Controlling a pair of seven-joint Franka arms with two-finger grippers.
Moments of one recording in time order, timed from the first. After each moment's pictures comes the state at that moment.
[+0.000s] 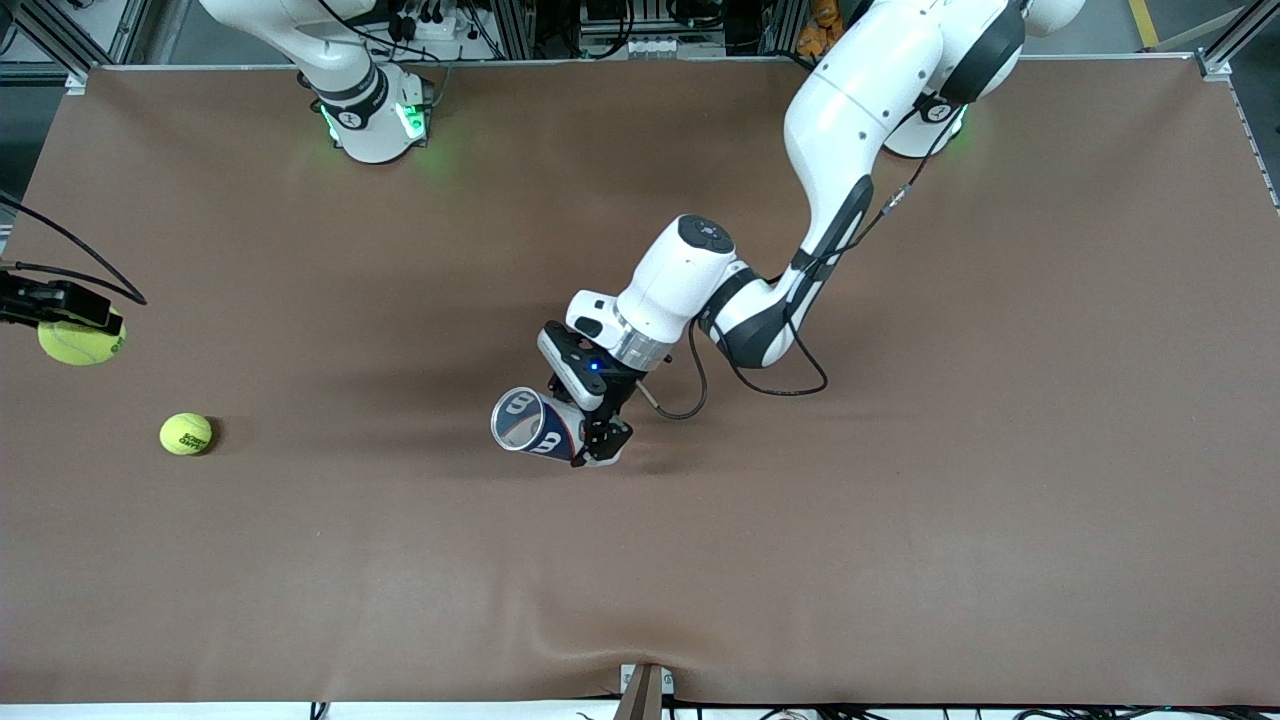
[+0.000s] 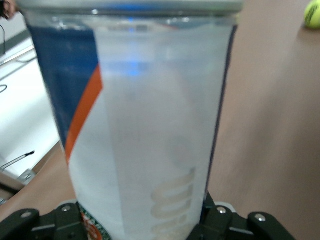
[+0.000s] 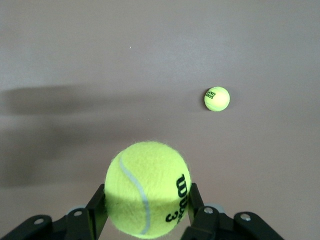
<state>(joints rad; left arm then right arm) -0.65 0.93 -0.15 -1.32 0.25 3.13 0.10 0.13 0.24 -0.27 -1.29 0.05 1.44 -0.07</state>
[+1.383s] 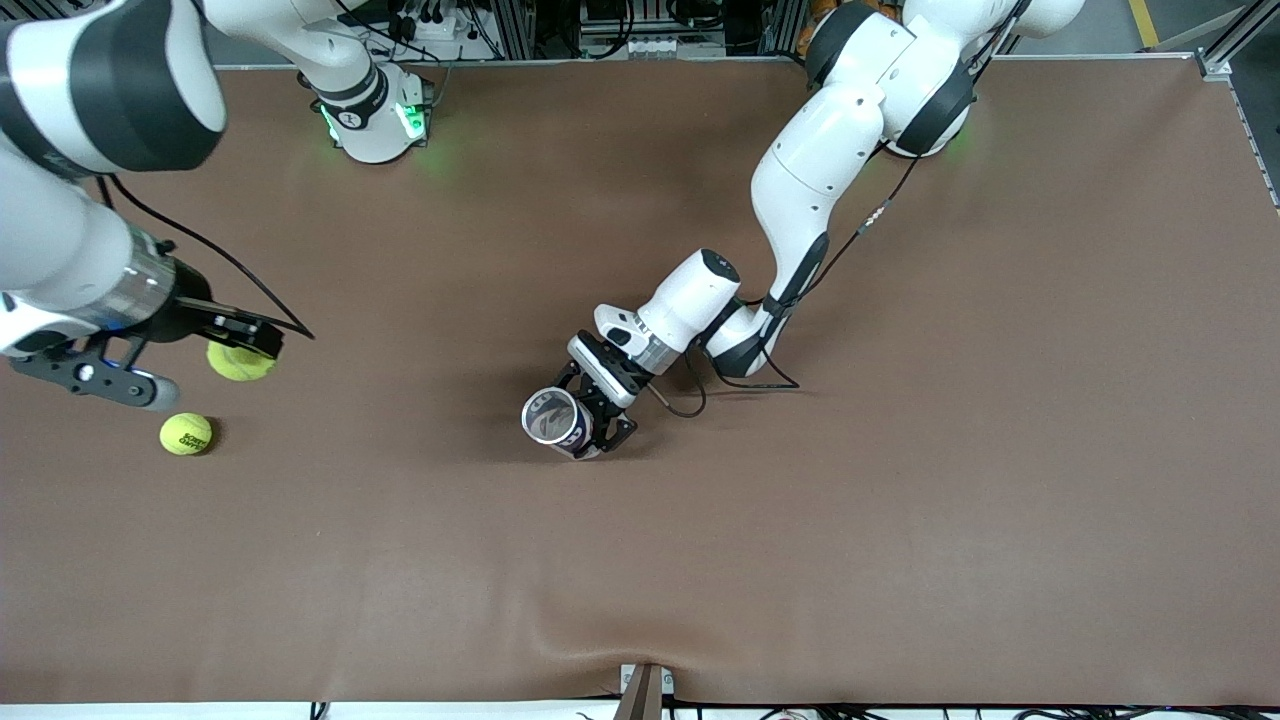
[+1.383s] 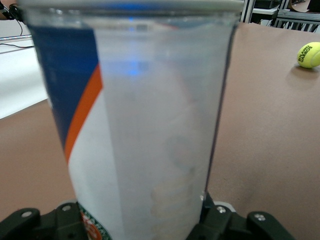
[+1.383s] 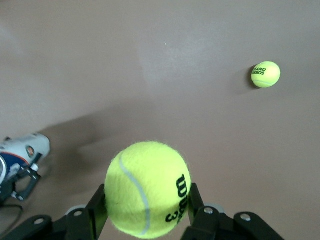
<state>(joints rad) -0.68 1.15 -0.15 -1.33 0.11 3.55 0.07 0.41 0.30 -0.25 -1.30 0.05 1.51 0.49</state>
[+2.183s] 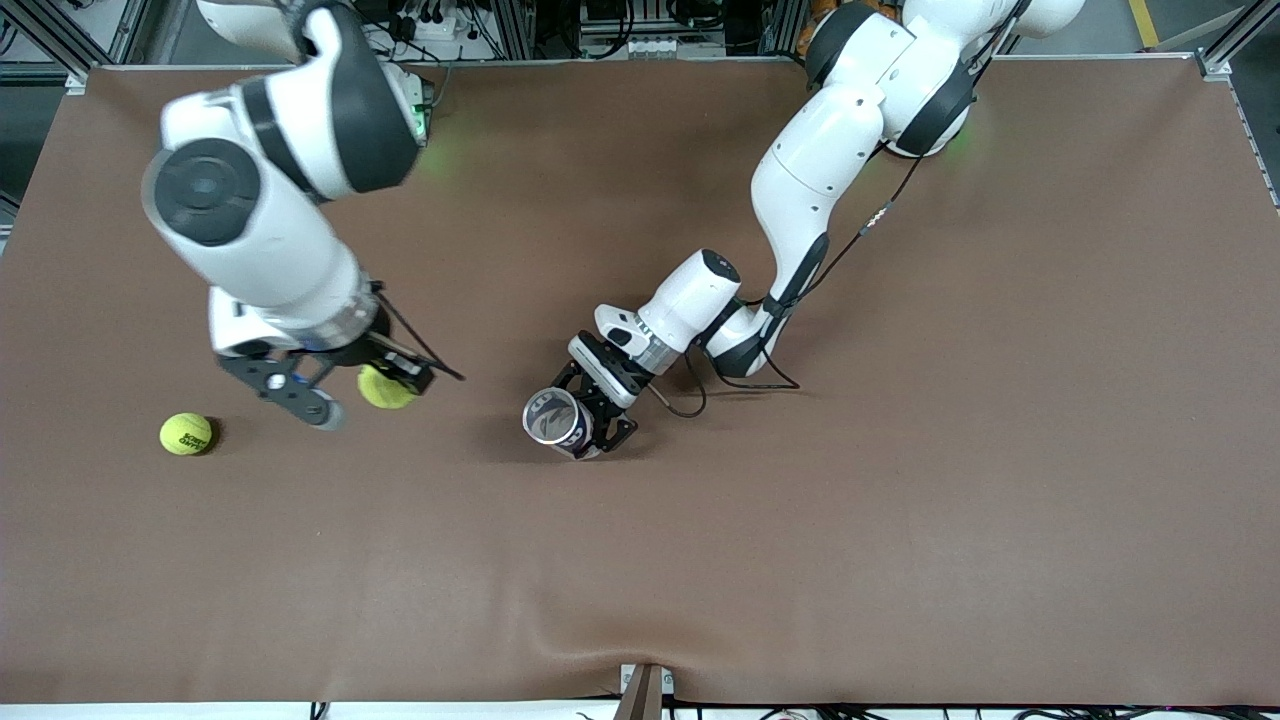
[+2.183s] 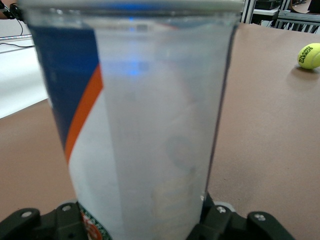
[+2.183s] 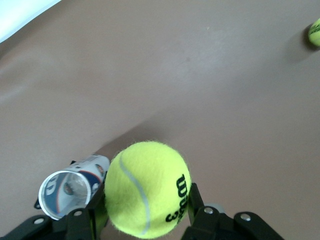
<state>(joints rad) -0.68 1.15 -0.15 -1.33 0.11 3.55 0.06 0.61 0.41 -0.25 -1.30 0.06 1.71 0.94</state>
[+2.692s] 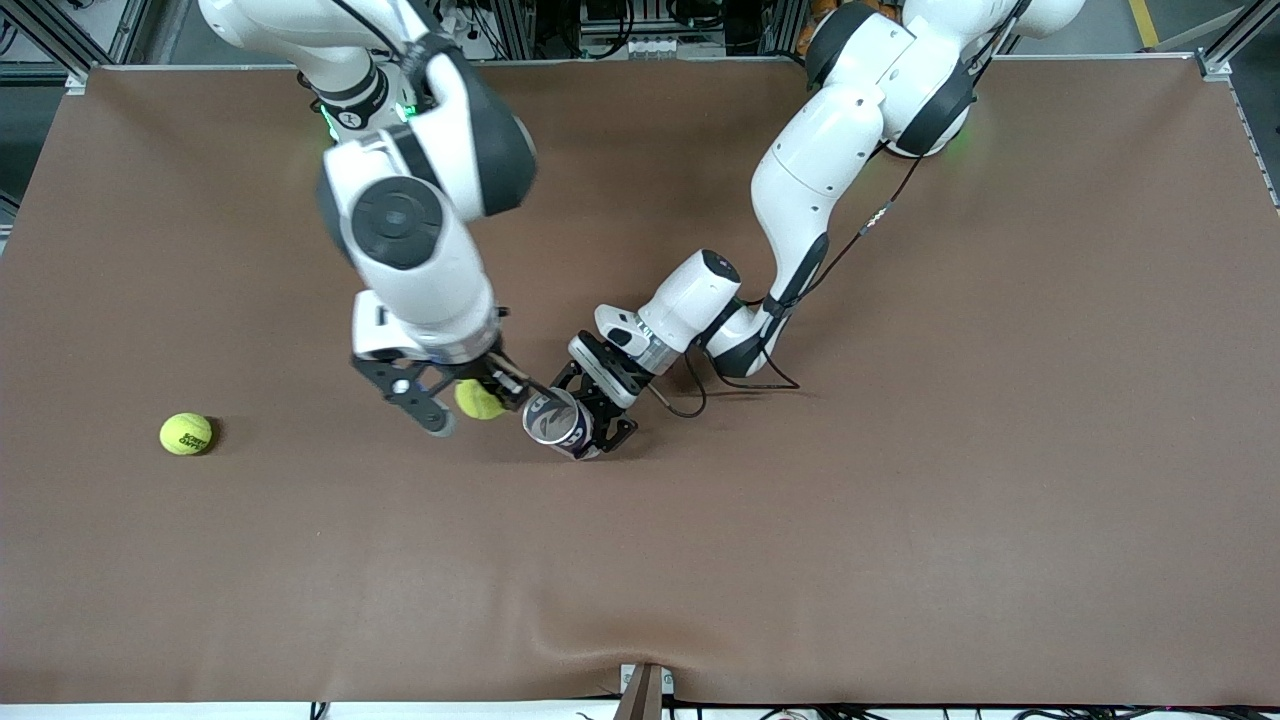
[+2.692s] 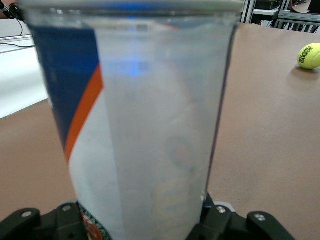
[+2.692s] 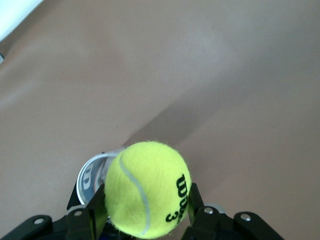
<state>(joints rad) -0.68 1.15 -0.15 -1.33 0.11 3.55 0.06 0.72 0.56 -0.25 -1.23 0.07 1.78 1.18</state>
